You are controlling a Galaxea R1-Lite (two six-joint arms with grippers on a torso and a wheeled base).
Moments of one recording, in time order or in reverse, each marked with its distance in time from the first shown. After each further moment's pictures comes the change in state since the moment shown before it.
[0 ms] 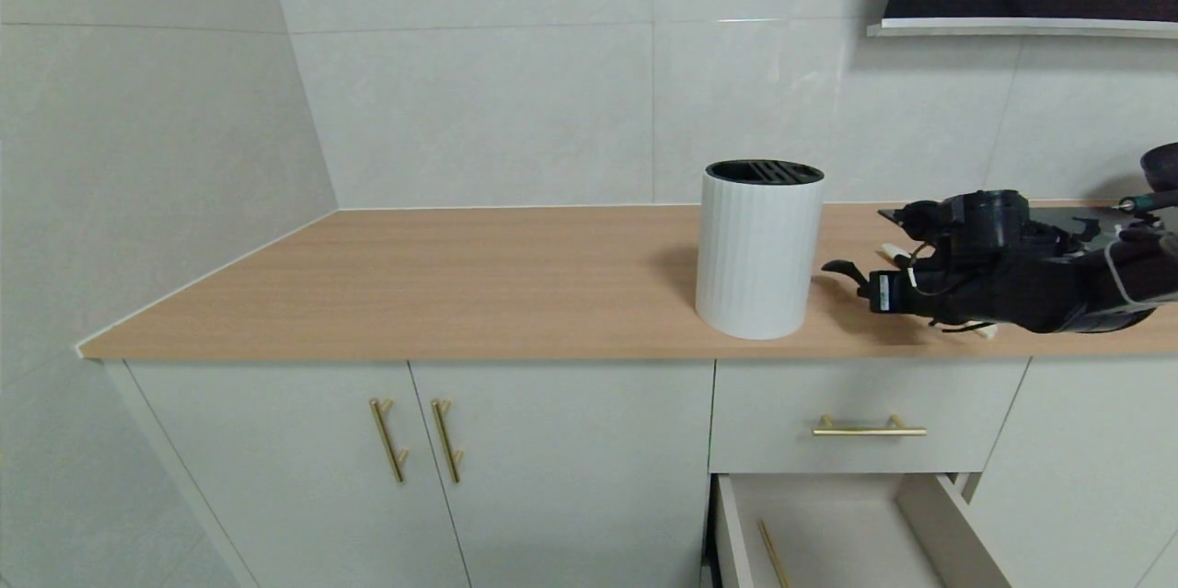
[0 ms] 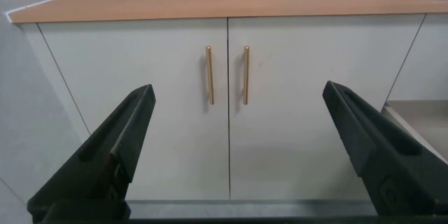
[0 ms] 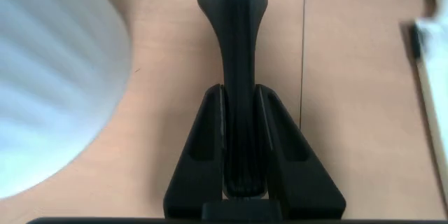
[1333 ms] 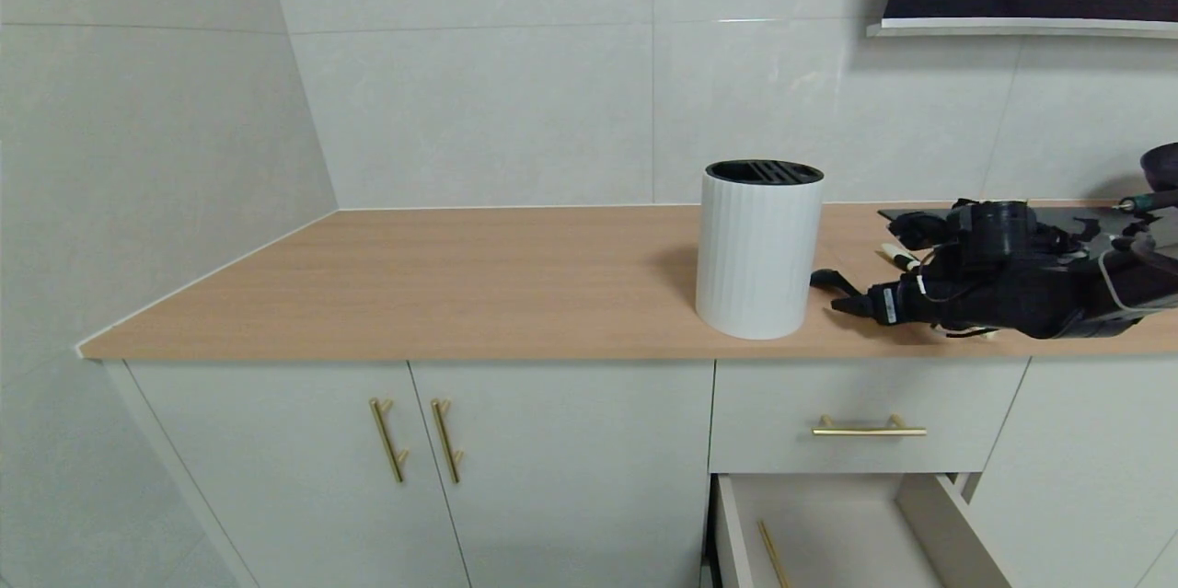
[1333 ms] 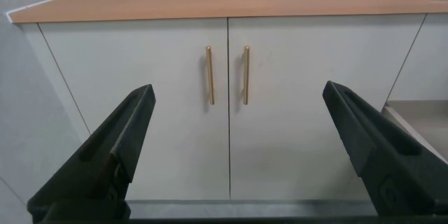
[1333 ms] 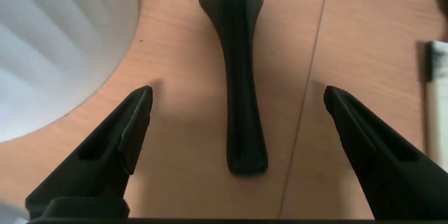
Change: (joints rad) left arm 0.000 0.000 0.000 0.000 0.000 0.000; right arm -0.049 0.073 -0.025 -0.049 0.149 -0.198
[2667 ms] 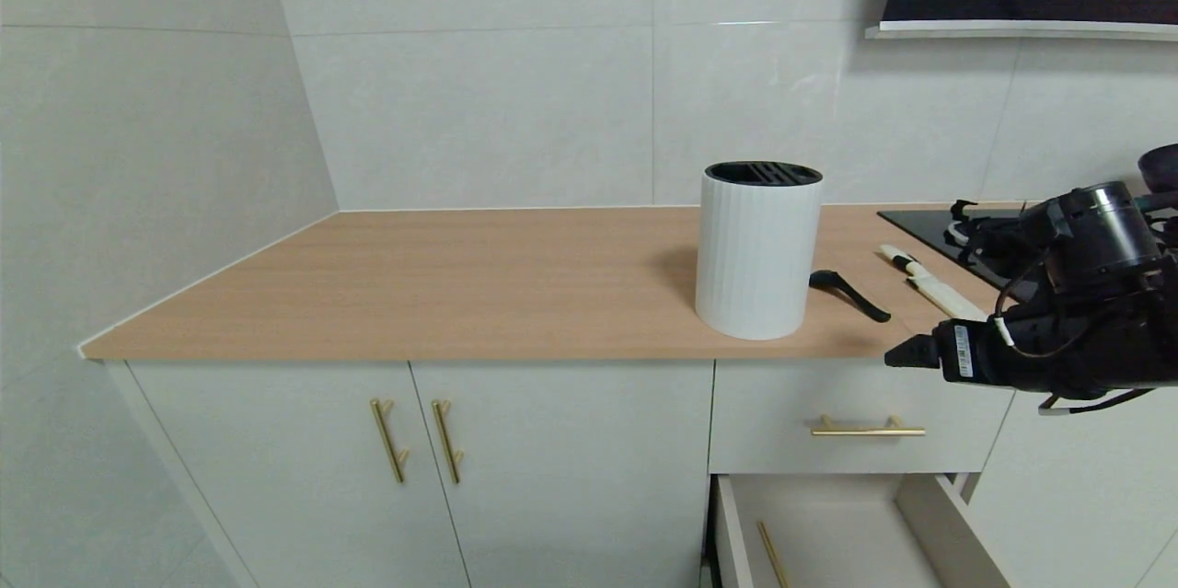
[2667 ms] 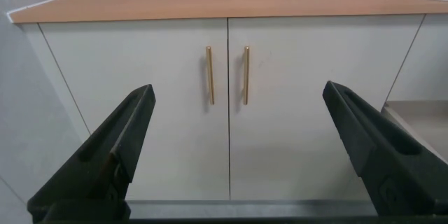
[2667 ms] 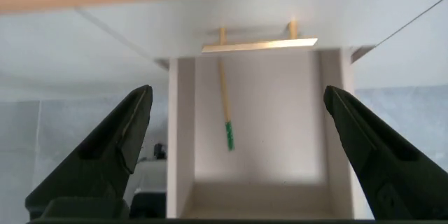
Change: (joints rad) left arm 0.000 0.000 0.000 0.000 0.000 0.000; right arm 0.204 -0.557 0.358 0.436 -0.352 0.402
